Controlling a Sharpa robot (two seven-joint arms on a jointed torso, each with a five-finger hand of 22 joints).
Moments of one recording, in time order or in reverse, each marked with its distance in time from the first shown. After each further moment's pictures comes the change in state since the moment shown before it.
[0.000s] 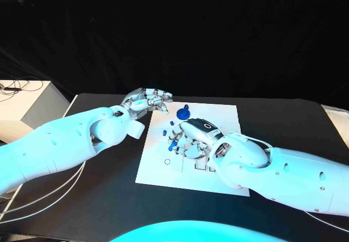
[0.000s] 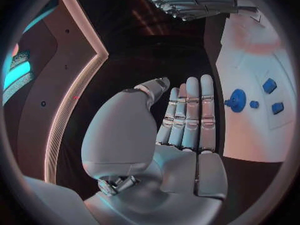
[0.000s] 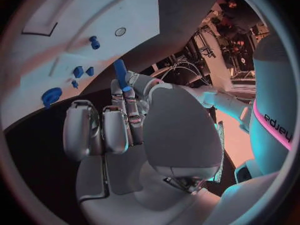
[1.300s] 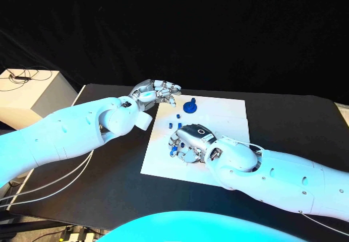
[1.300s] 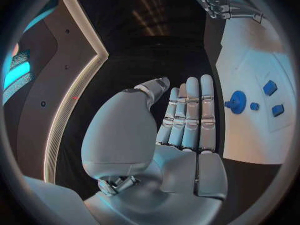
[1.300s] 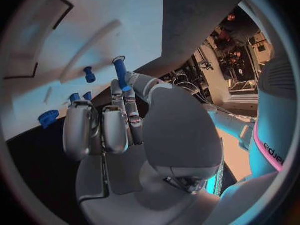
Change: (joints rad) left arm 0.000 0.003 0.000 0.000 0.000 0.003 -0.002; left_hand 0.000 0.000 0.000 0.000 0.000 0.000 0.000 0.000 0.000 0.000 0.000 0.000 0.000 0.000 0.000 0.000 0.000 0.000 0.000 0.000 0.000 0.000; right arm -0.044 0.091 -0.037 -0.098 -0.101 0.063 -0.026; right_hand 0.001 -0.001 0.005 0.000 0.002 -0.005 -0.002 0.004 0.005 0.000 0.000 -0.002 0.000 0.000 0.000 0.000 -0.003 0.000 0.000 0.000 -0.004 0.000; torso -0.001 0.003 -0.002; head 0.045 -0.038
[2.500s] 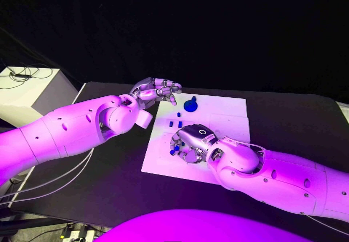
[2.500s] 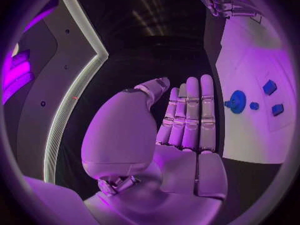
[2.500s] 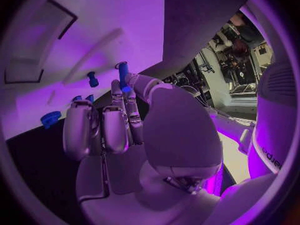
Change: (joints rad) left arm 0.000 -0.001 0.000 -0.001 0.000 0.001 -0.001; left_hand 0.000 0.000 0.000 0.000 0.000 0.000 0.000 0.000 0.000 0.000 0.000 0.000 0.000 0.000 0.000 0.000 0.000 0.000 0.000 0.000 -0.001 0.000; right arm -0.011 -0.011 0.001 0.011 -0.038 0.011 -0.021; right_hand -0.004 0.004 0.004 -0.003 0.001 -0.004 -0.003 -0.002 0.002 0.000 0.000 -0.003 0.000 0.000 0.000 0.000 -0.003 0.000 0.000 0.000 -0.005 0.000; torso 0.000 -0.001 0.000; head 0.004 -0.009
